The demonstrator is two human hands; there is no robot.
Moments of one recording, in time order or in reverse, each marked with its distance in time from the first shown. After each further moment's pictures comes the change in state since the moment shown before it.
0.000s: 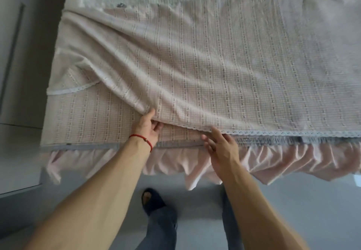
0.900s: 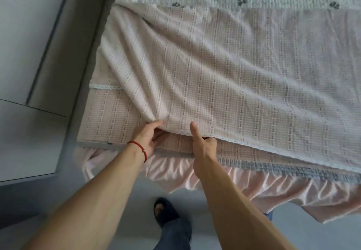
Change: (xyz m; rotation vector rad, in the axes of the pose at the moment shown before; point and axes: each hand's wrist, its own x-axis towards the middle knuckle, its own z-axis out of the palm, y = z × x) left_hand 0.048 0.081 -0.125 0.179 0.006 0.006; right_hand 0.009 0.119 0.162 -0.440 0.037 0.014
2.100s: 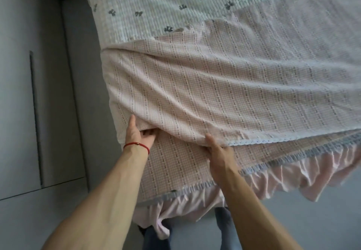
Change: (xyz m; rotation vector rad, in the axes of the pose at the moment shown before) left_hand 0.113 0.198 -0.073 -0.335 -0.082 -0.108; right_hand -0.016 0.018 0.160 0.345 0.073 -0.168
